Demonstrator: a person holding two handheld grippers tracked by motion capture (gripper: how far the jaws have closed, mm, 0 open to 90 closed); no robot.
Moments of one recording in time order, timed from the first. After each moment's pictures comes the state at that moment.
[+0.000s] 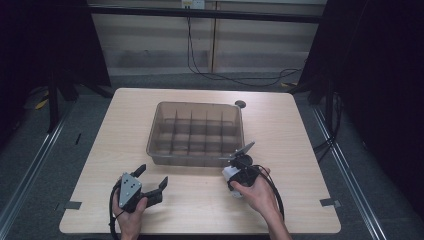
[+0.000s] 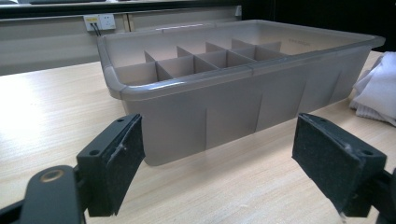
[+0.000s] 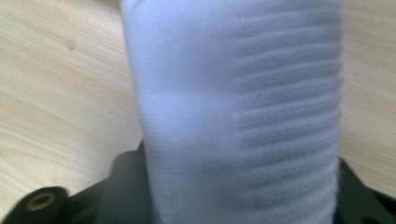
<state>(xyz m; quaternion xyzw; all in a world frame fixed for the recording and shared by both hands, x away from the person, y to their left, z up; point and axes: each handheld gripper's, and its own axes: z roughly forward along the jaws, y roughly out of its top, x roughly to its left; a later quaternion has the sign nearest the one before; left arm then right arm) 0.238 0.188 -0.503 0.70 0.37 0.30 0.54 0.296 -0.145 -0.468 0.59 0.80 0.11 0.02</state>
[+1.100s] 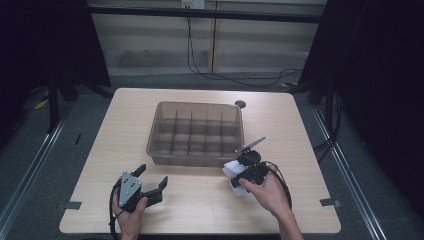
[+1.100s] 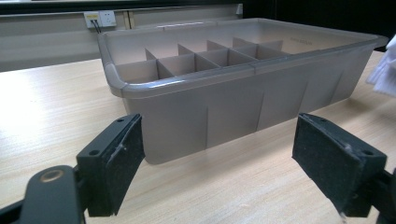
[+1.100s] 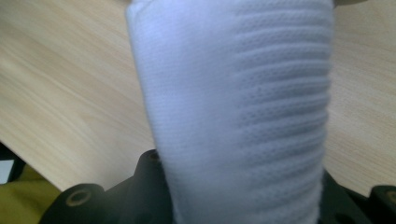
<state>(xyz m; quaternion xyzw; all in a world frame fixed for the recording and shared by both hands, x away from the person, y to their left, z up) 0.240 0.188 -0.503 0.70 0.37 0.30 0.53 0.286 -0.162 -0.431 0.54 0.82 0.19 -0.02</state>
